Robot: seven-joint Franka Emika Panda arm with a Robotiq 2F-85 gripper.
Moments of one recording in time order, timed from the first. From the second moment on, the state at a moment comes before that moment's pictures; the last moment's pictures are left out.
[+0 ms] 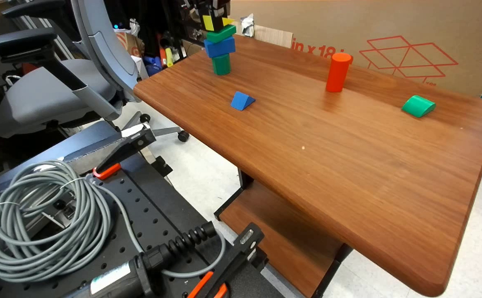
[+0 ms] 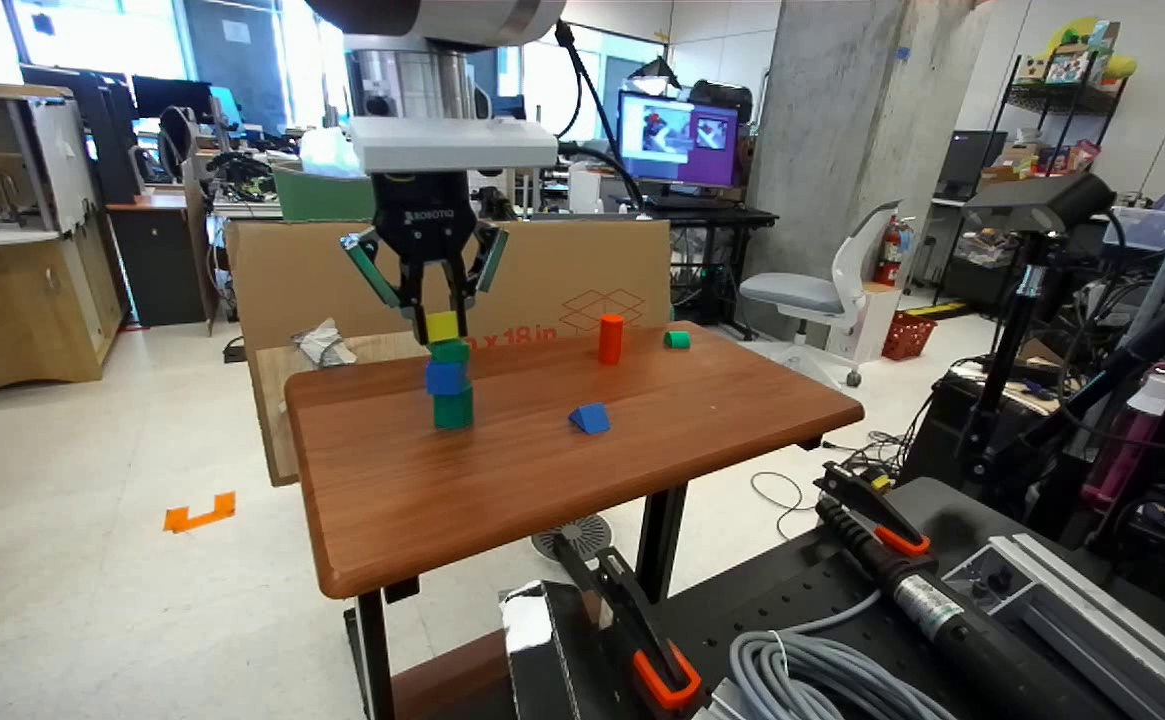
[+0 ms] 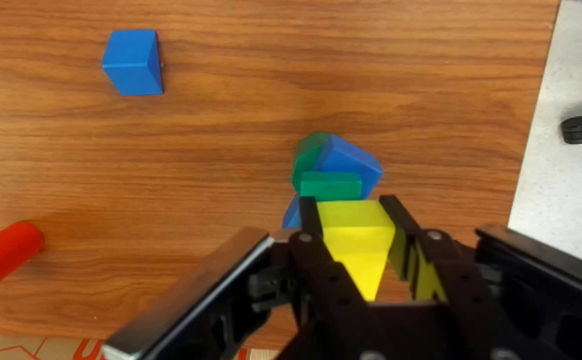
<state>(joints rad) 0.29 0.44 0.06 -1.93 -0.18 2.36 0.41</state>
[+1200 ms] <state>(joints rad) 0.07 0.14 0.04 -2.20 0.08 2.33 0.20</state>
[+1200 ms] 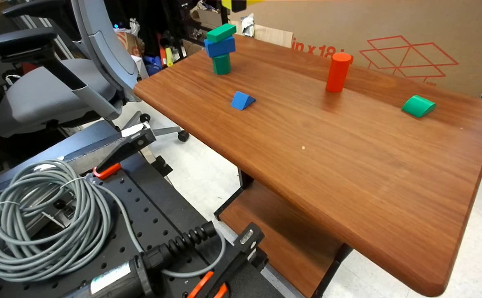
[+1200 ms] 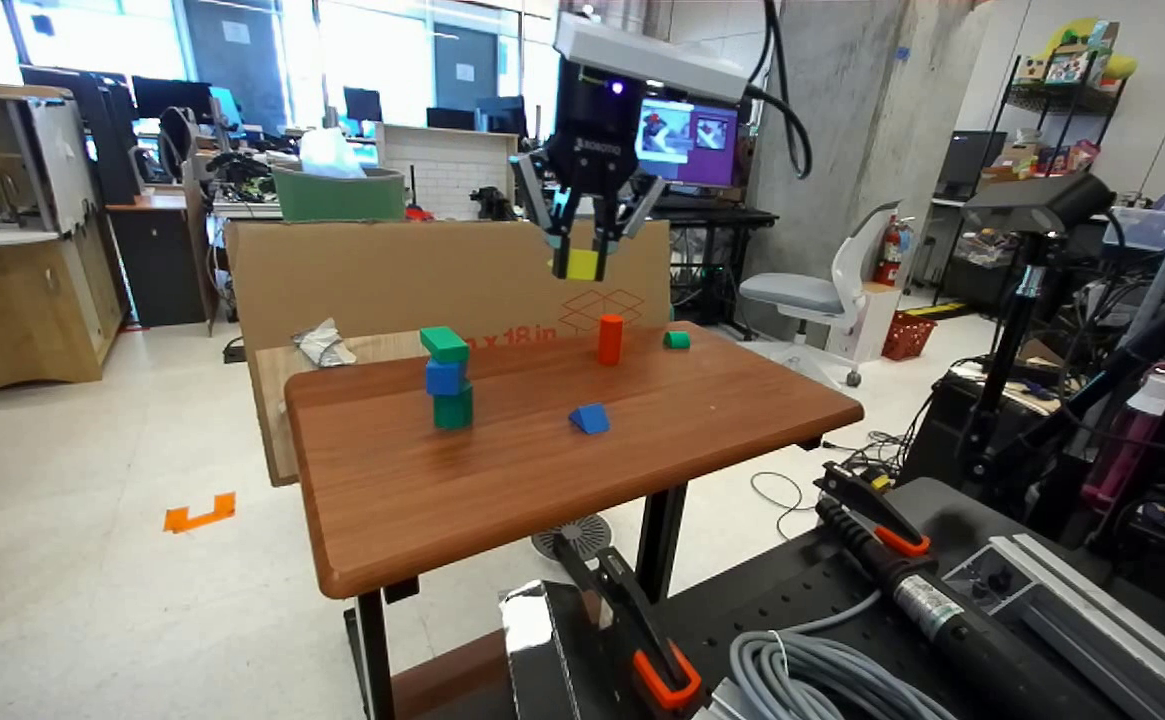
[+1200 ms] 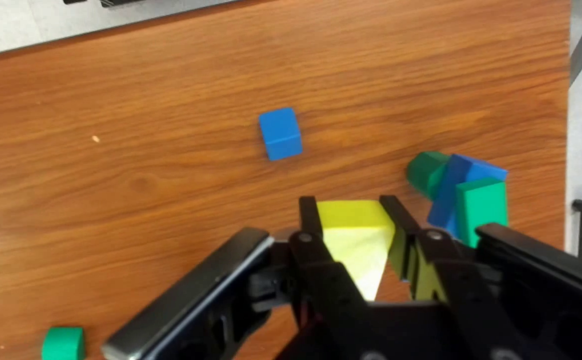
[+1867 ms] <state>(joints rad) -0.04 0.27 -0.06 -2.20 0.09 2.30 0.20</state>
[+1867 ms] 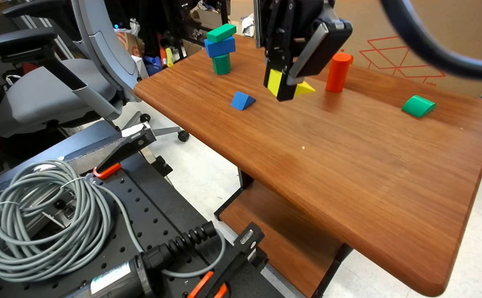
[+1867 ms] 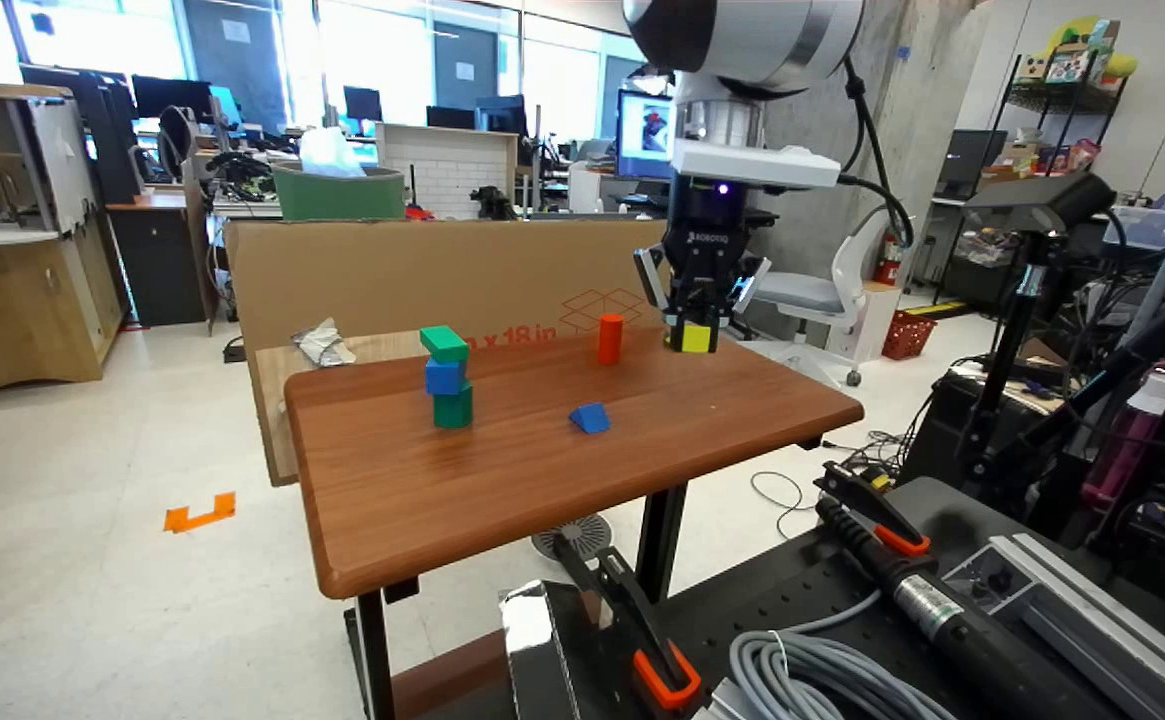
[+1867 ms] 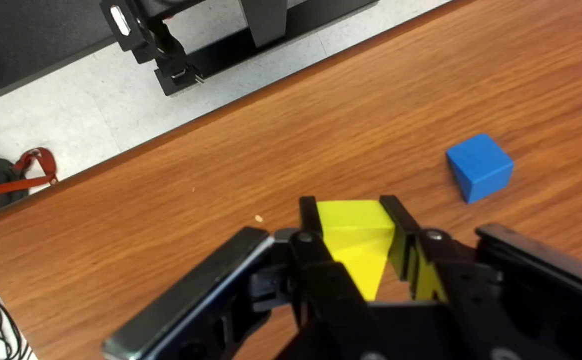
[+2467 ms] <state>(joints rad) -0.04 0.50 -0.09 -2.04 0.01 2.30 0.21</state>
